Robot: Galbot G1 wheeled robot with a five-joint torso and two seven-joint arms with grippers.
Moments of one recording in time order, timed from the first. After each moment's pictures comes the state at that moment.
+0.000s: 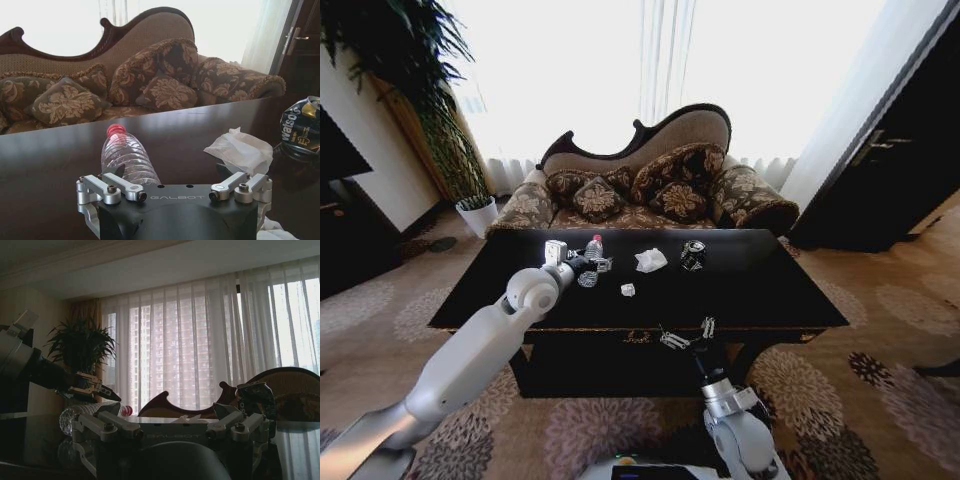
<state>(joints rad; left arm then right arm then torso) 0.61 -0.91 0.01 -1.96 -1.00 0.69 -0.36 -1.60 1.42 0.43 2.07 0.15 0.36 -0.22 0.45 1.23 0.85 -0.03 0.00</state>
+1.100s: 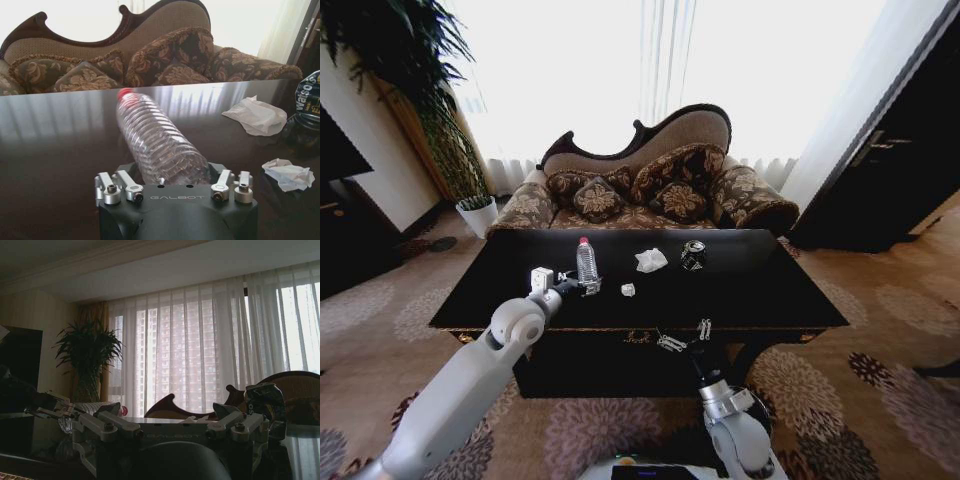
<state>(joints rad) 0.92 -0.90 -0.21 -2.06 -0.88 0.67 -0.27 -1.60 1.40 0.41 2.05 0.14 0.41 -0.23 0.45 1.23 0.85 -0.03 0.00</state>
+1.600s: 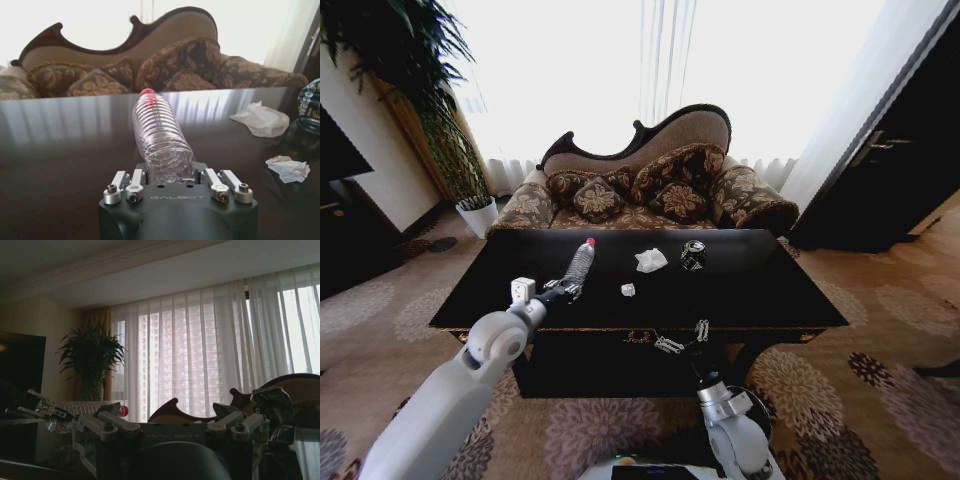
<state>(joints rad) 1.10 -0.88 -0.40 -2.18 -0.85 0.65 -0.21 -1.60 1.40 0.39 2.06 0.15 0.42 -0.22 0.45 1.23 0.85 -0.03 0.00</state>
